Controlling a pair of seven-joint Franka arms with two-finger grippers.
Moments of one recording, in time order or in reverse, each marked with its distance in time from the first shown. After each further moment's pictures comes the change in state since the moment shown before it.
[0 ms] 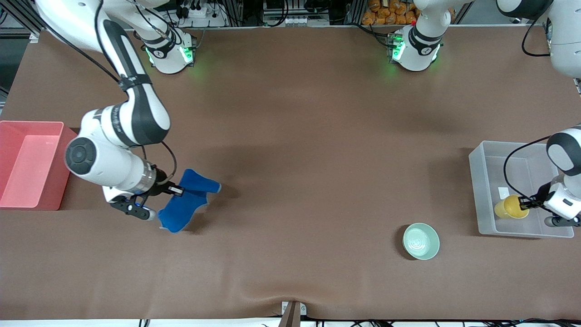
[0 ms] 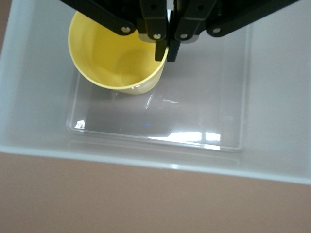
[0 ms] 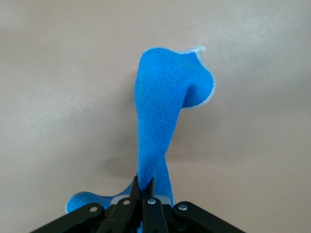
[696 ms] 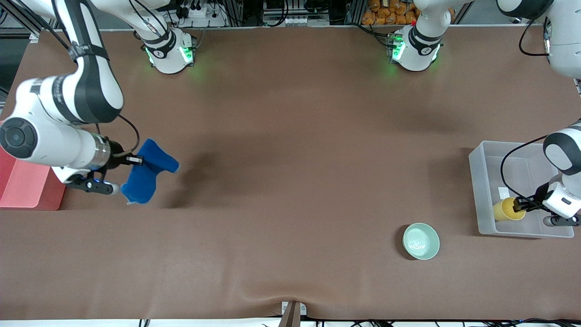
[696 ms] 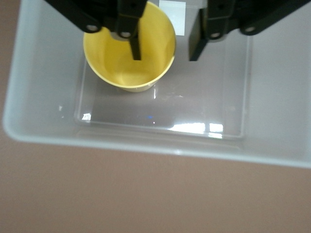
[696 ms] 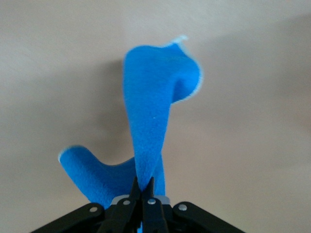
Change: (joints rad) left arm 0.004 -0.017 -0.002 0.008 -0.030 0.014 0.048; right arm -0.097 -0.187 -0.012 -0.067 -0.162 -0.371 -0.143
